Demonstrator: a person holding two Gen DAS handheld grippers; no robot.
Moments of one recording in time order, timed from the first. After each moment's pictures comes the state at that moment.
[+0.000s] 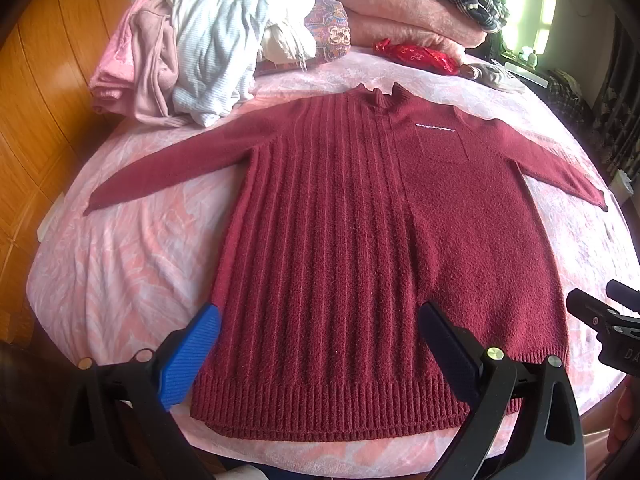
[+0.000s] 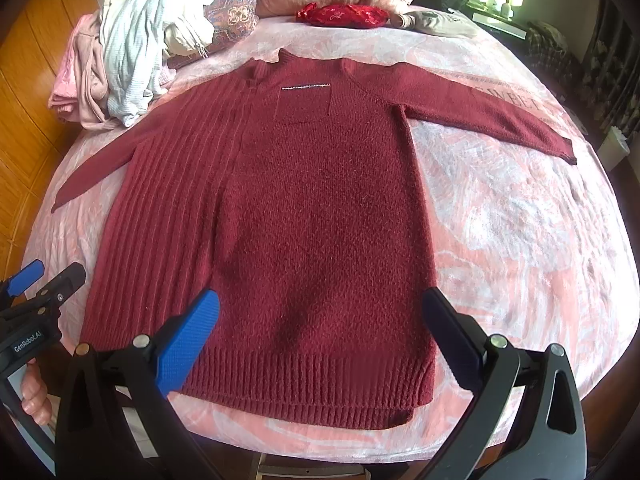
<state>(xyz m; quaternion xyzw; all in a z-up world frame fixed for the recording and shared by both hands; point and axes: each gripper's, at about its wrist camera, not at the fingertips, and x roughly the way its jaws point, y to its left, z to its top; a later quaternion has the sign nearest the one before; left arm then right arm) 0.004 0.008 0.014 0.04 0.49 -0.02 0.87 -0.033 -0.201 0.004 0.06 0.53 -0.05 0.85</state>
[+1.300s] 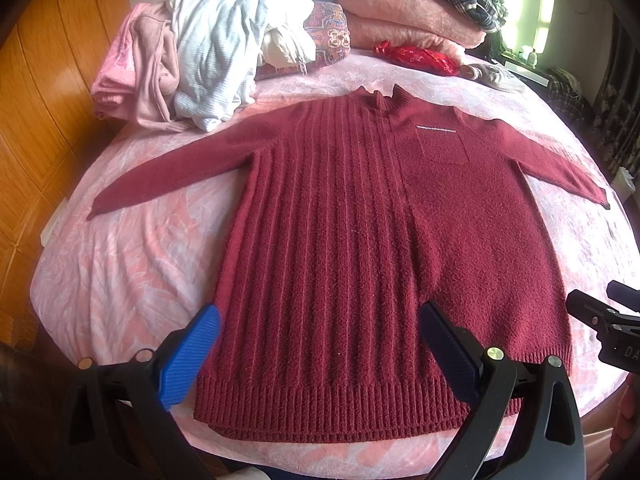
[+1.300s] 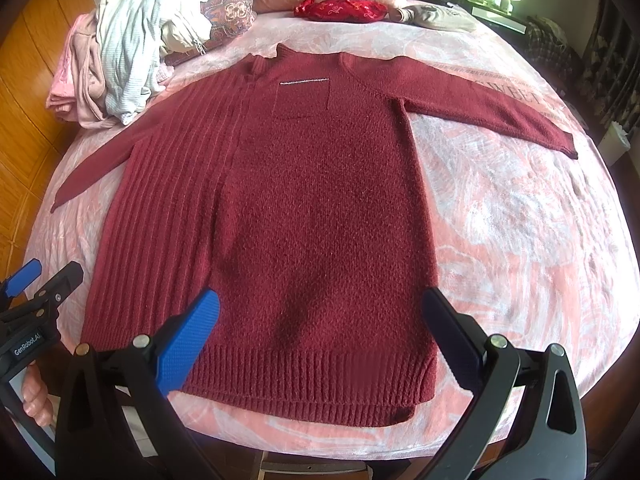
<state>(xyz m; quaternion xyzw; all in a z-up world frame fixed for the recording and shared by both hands) 0.002 0.005 0.015 0.05 0.49 -0.02 0.87 -0.033 -0.203 -0.001 0.07 0.53 -0.05 0.84</state>
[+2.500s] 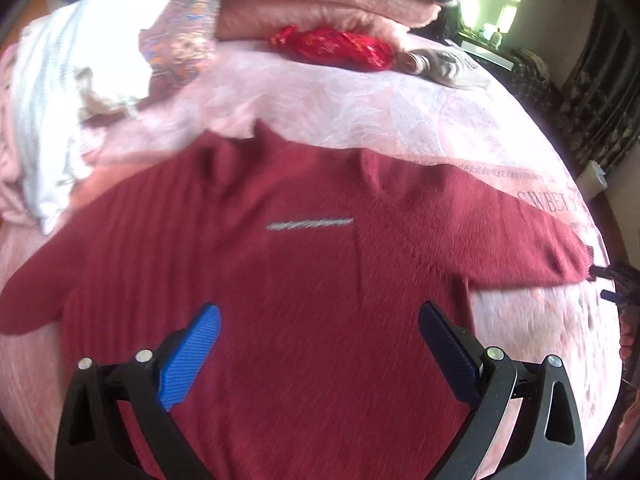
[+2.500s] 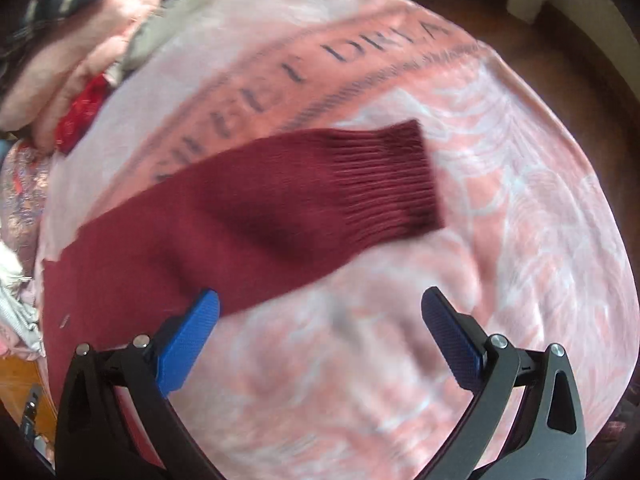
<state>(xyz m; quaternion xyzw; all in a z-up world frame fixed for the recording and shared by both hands) 0.253 -0.217 -0.033 0.04 0.53 -0.12 0.84 0.122 -0.673 -0.087 0.27 0.57 -0.23 0.74</state>
